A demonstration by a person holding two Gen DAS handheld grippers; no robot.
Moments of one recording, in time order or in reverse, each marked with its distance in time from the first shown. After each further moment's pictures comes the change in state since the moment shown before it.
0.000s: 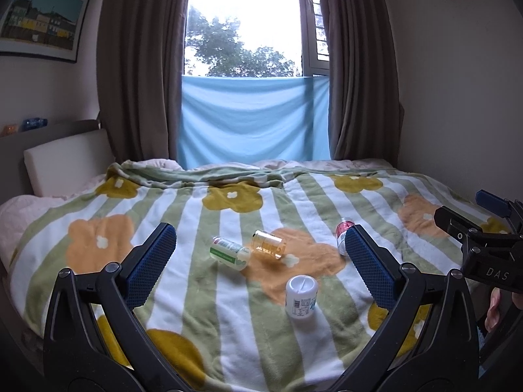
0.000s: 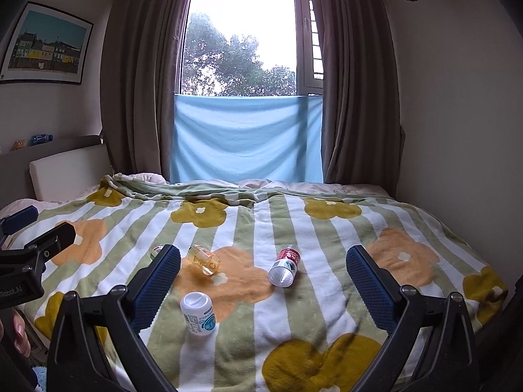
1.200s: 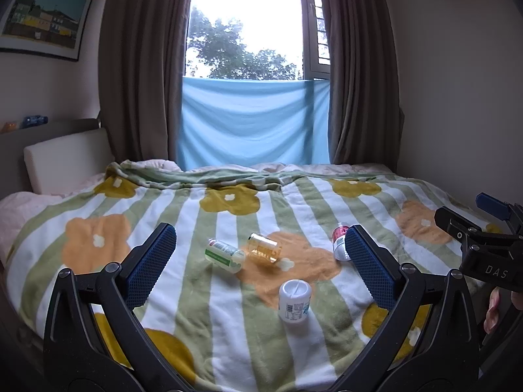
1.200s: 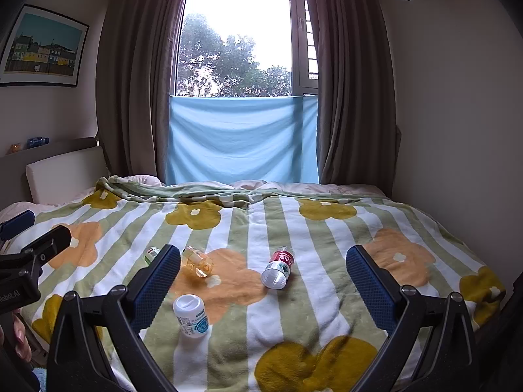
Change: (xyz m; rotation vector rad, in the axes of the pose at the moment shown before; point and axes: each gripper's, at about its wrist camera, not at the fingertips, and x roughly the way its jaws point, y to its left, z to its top) left arm 0.005 -0.008 -0.001 -0.020 -0.007 0.002; right arm 0.003 -0.010 0.000 -0.005 -0.008 -0.019
